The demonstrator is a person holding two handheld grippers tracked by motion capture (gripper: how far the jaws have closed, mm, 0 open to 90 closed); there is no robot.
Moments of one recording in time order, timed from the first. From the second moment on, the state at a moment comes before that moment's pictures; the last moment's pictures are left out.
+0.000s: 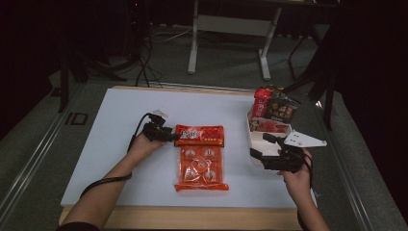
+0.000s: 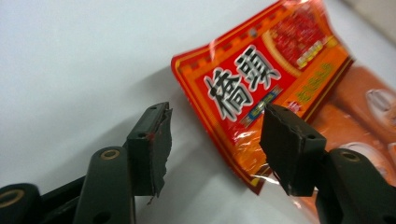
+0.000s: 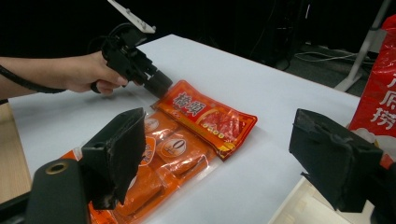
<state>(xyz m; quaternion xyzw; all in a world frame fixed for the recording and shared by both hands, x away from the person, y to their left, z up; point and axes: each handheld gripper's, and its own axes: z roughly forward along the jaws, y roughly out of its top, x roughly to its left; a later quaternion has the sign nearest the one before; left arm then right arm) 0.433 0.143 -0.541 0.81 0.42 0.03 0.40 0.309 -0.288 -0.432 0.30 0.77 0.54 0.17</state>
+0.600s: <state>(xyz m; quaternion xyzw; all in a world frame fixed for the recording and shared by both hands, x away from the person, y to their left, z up) 0.438 0.123 -0.550 0.82 0.41 0.00 0.41 0.310 -0.287 -0.433 0.30 0.77 0.54 0.16</state>
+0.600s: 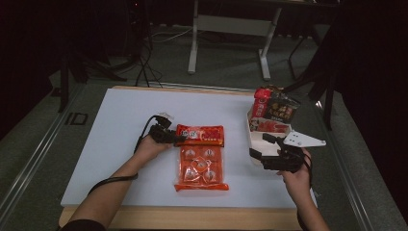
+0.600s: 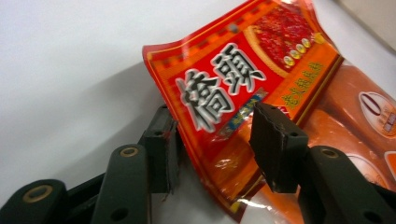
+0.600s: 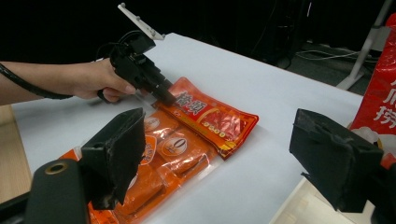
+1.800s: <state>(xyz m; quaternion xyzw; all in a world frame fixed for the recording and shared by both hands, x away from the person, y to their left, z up) 0.411 0.109 -0.490 0.82 0.34 0.03 0.45 0.308 -0.284 -0.431 0.28 0.78 0.53 0.18</state>
